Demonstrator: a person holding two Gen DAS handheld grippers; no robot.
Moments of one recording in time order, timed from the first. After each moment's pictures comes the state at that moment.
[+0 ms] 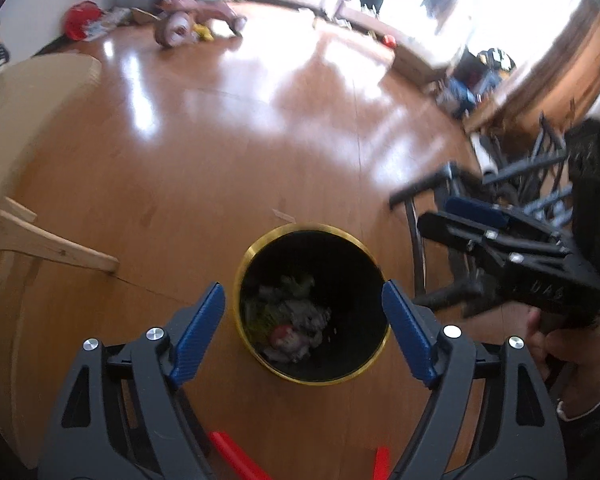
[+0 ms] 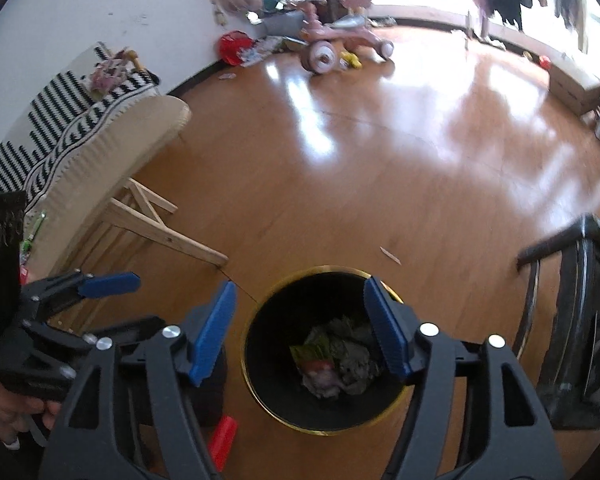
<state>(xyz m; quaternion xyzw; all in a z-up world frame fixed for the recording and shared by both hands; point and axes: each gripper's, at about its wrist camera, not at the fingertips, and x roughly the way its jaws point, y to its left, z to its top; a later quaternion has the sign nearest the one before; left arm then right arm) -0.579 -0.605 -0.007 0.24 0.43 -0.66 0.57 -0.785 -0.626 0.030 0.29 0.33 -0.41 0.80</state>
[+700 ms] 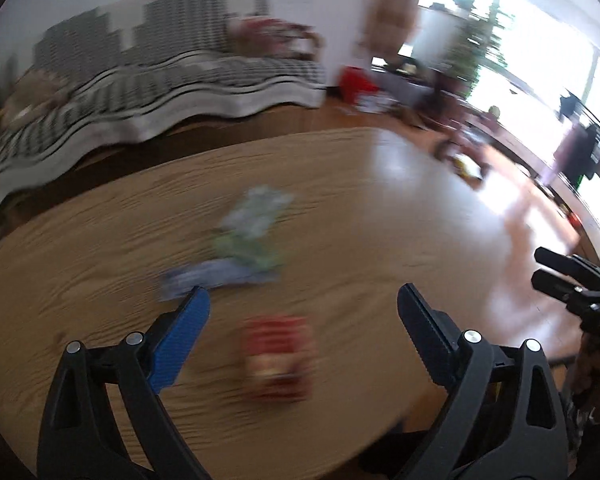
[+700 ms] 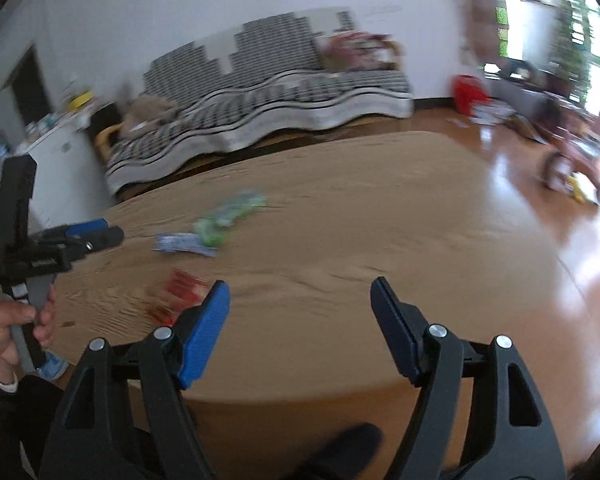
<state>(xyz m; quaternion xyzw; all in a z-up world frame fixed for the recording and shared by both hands) -0.180 -0.264 0.099 0.08 0.39 -0.35 0.85 -0.333 -0.468 0.138 0.12 0.35 -0.09 0.92</state>
